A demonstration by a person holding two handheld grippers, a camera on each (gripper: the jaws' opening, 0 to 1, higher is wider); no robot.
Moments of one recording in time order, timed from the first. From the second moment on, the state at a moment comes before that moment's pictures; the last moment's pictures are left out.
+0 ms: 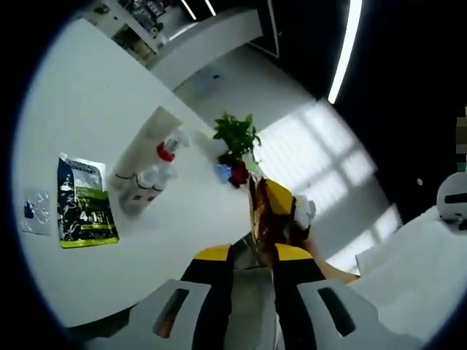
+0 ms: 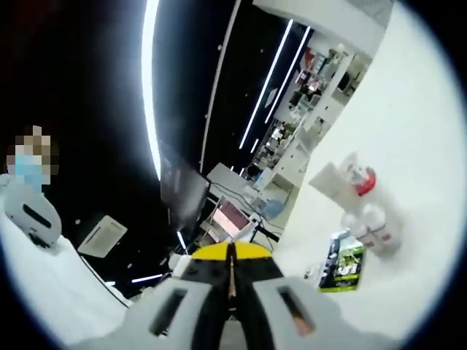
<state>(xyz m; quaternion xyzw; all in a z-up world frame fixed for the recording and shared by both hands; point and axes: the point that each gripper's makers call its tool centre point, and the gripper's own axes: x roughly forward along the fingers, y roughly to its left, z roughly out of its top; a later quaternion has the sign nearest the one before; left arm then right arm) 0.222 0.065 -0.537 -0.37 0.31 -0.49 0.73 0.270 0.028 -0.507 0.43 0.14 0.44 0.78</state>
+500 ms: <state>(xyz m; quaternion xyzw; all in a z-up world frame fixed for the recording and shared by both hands) 0.228 0.078 -0.534 -0.37 0.28 -0.47 0.75 0.267 0.031 -0.513 0.41 0.14 0.43 0.79</state>
